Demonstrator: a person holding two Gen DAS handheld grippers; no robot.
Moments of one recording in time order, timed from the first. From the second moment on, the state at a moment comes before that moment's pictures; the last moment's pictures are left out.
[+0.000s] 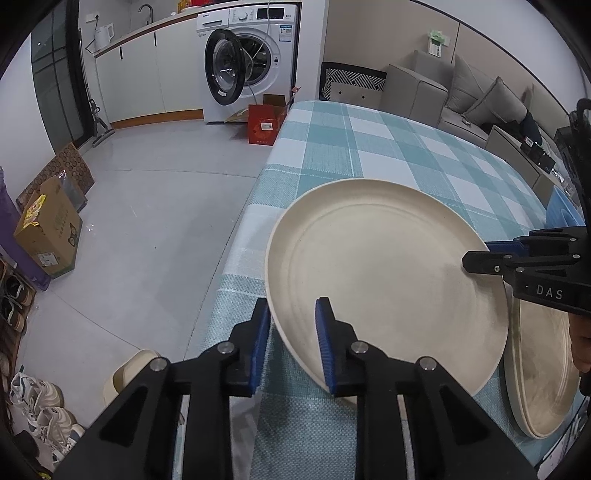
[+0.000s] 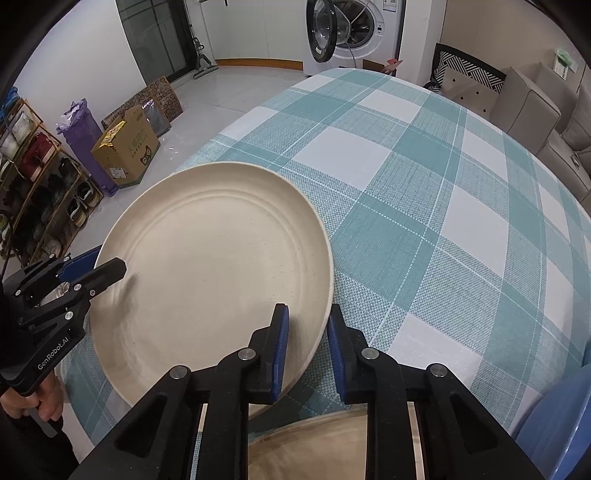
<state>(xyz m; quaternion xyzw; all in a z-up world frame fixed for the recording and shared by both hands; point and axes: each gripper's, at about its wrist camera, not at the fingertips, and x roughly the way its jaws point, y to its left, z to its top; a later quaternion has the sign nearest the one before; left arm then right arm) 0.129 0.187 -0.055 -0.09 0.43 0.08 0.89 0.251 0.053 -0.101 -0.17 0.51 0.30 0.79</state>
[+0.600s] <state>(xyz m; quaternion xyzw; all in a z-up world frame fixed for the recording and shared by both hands) 0.121 0.177 -0.030 -0.08 0.40 0.08 0.91 0.242 0.039 -0.070 -0.16 0.48 0.30 0.81</state>
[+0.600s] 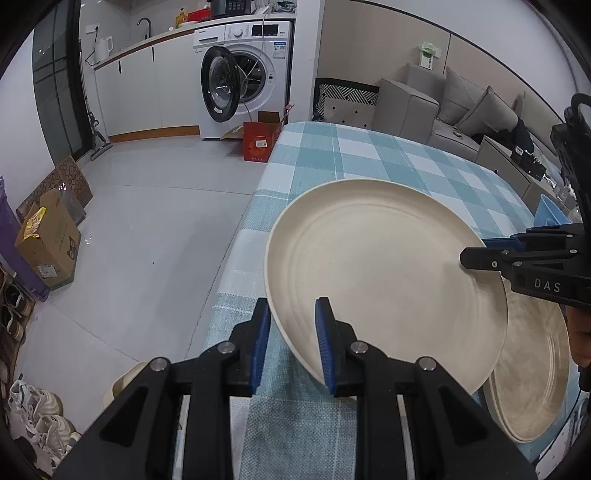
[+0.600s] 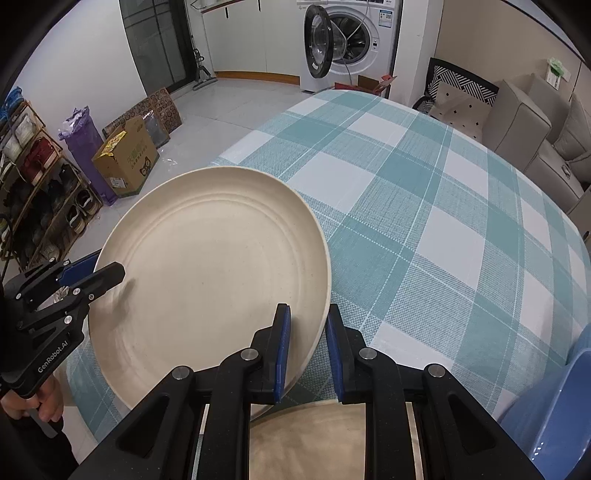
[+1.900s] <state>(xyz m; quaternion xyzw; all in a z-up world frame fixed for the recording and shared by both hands) 0.108 0.075 0.005 -0.01 0.38 -0.02 0.93 0.169 -0.097 -0.028 -0.14 0.46 0.24 0.85</state>
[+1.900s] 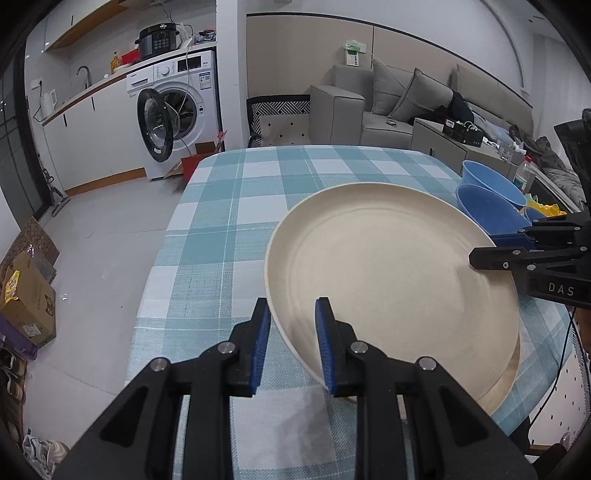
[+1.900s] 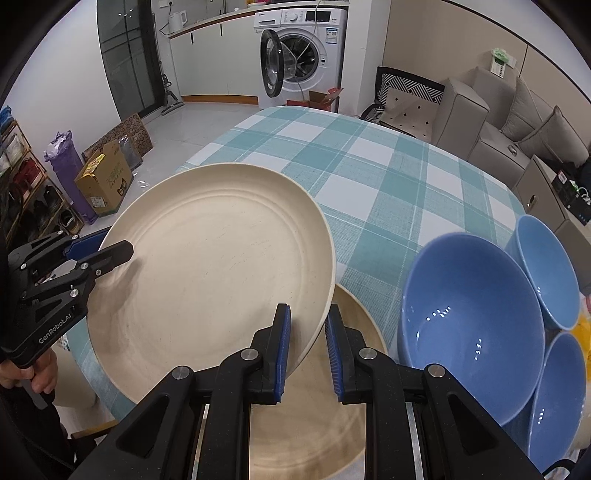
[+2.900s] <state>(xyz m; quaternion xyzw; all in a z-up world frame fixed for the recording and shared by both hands) 0.107 0.038 -0.009 0.02 0.40 -0.06 0.92 0.130 -0.144 -0.044 -0.12 0.48 0.20 0.85</state>
